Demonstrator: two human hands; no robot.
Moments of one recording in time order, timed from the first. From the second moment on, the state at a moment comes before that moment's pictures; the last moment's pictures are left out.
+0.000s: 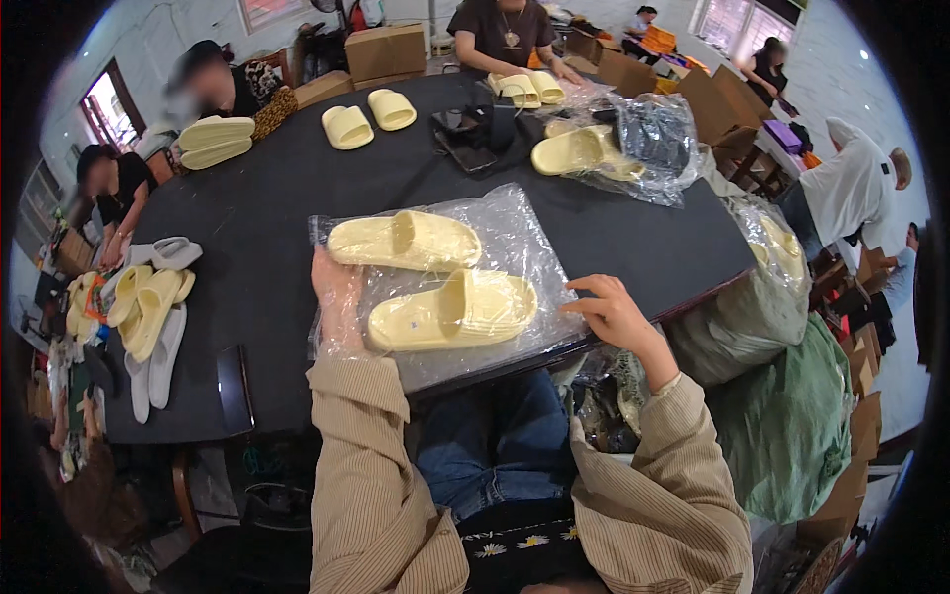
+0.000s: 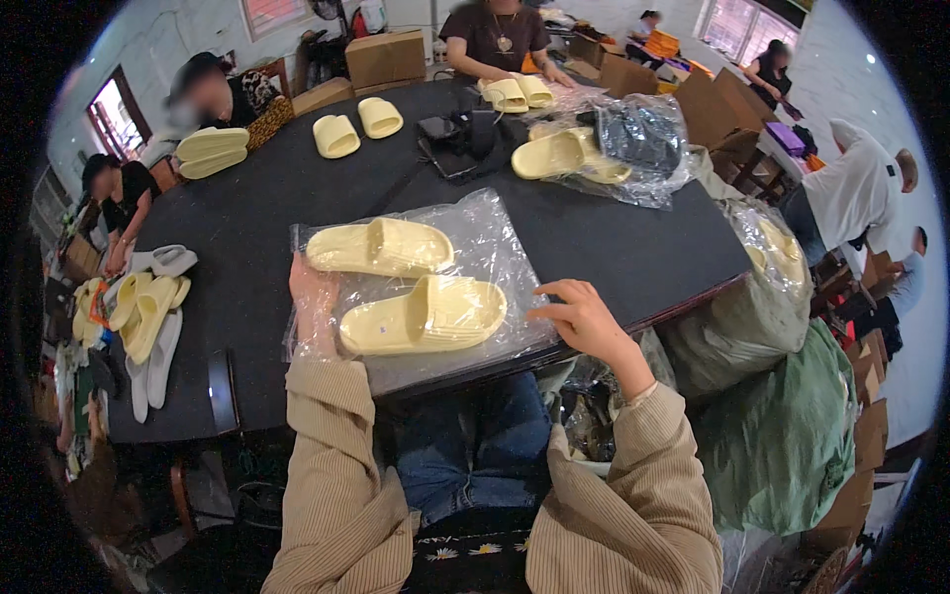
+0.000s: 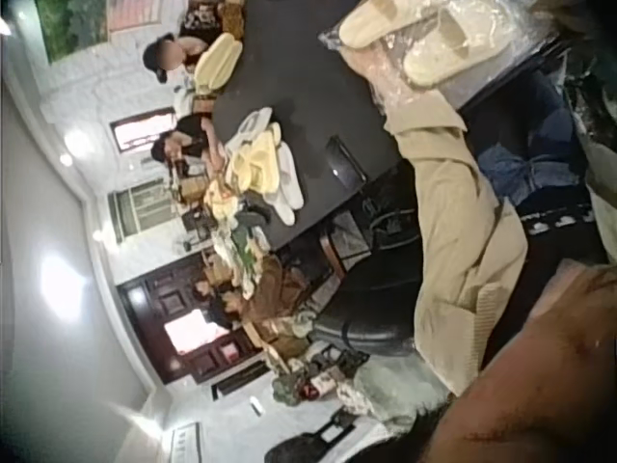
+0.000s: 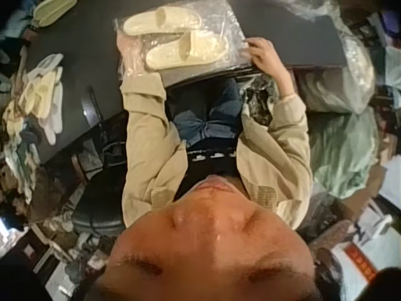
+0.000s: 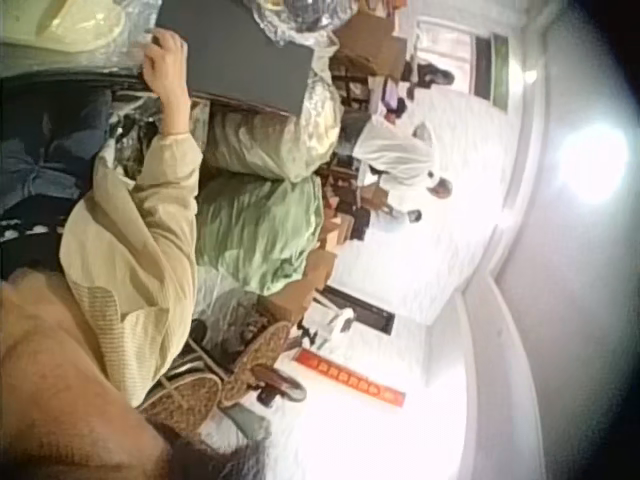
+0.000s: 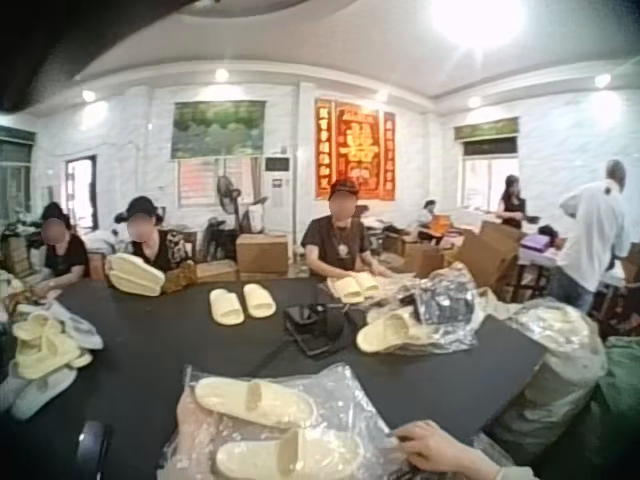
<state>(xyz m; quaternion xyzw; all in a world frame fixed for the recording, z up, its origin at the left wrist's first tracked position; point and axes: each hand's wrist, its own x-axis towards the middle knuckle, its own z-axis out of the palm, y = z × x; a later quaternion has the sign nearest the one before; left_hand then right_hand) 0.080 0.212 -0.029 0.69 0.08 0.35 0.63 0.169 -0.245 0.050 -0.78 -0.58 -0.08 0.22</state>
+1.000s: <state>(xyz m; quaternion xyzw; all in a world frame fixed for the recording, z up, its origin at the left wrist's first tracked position) 0.027 0.215 -0.030 0.59 0.23 0.33 0.70 0.138 -0.264 0.018 -0.83 -0.27 0.03 0.49</state>
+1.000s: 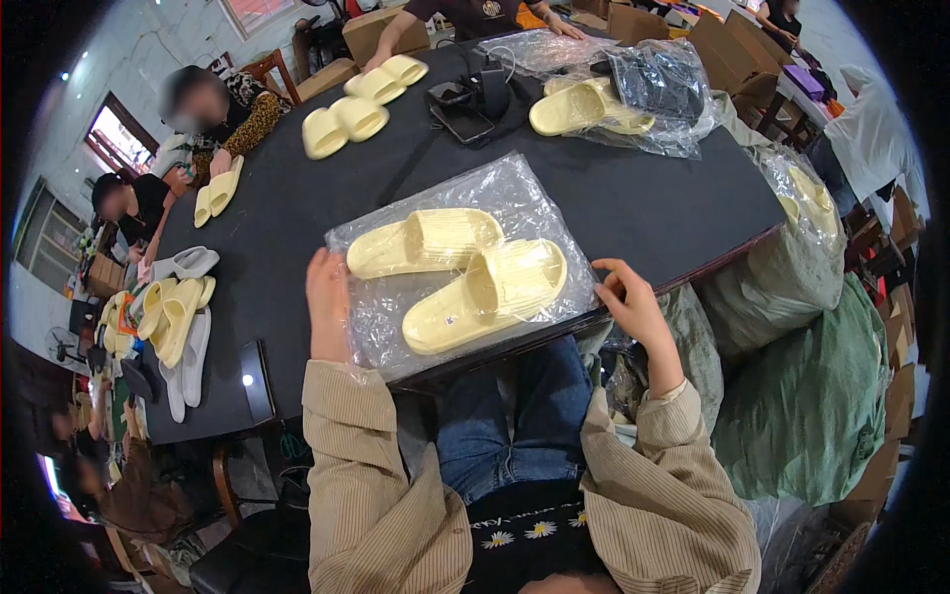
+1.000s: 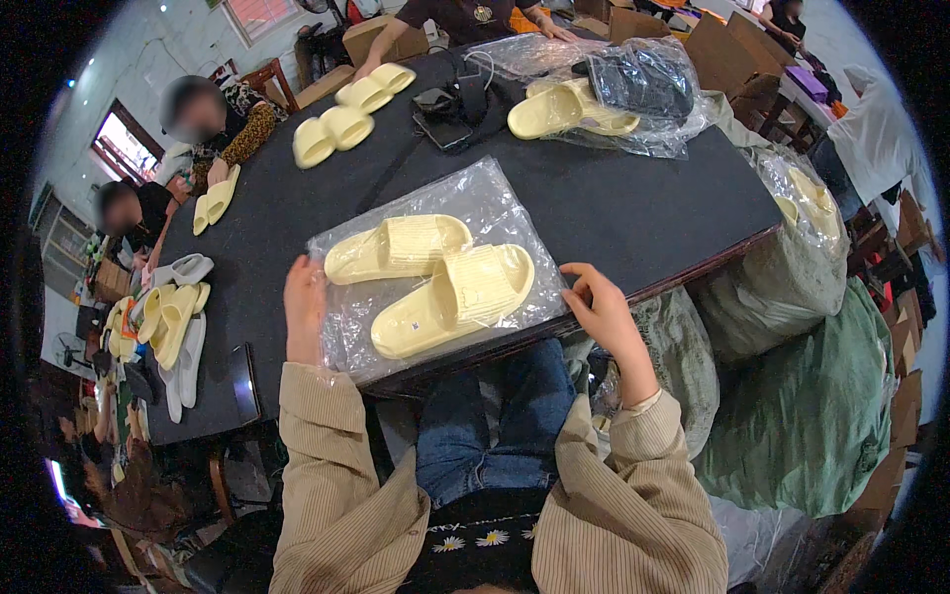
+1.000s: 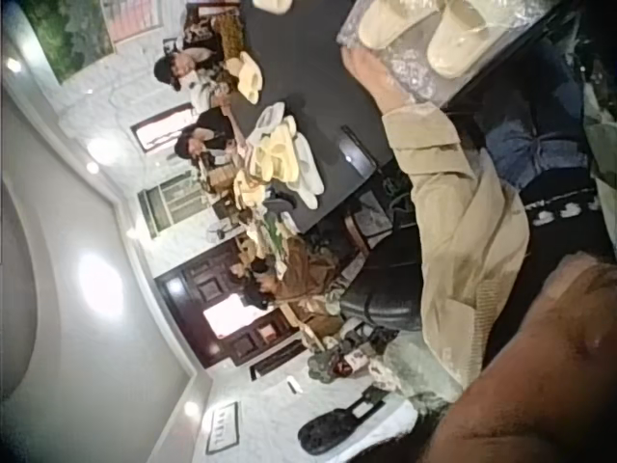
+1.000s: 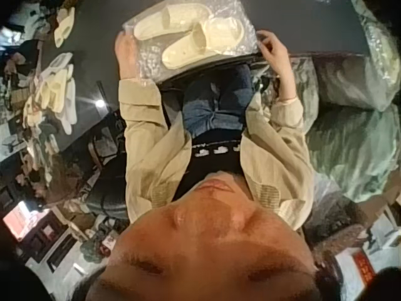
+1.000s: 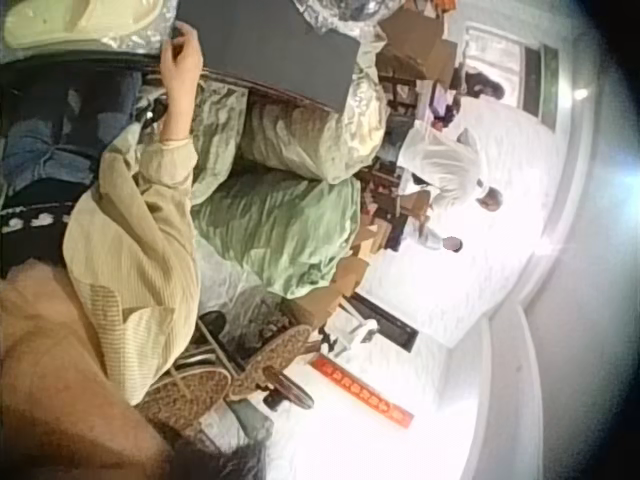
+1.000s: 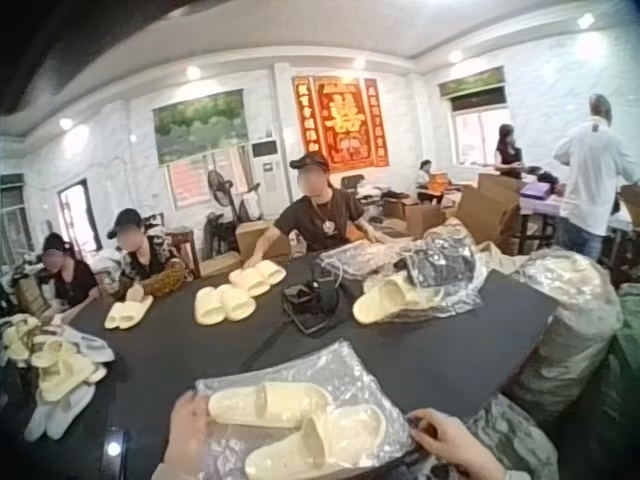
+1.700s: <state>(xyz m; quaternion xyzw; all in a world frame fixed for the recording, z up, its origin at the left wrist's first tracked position) 0.043 0.209 0.027 0.82 0.21 0.21 0.49 0.196 -0.197 -0.025 -0.87 -0.45 -0.05 0.22</state>
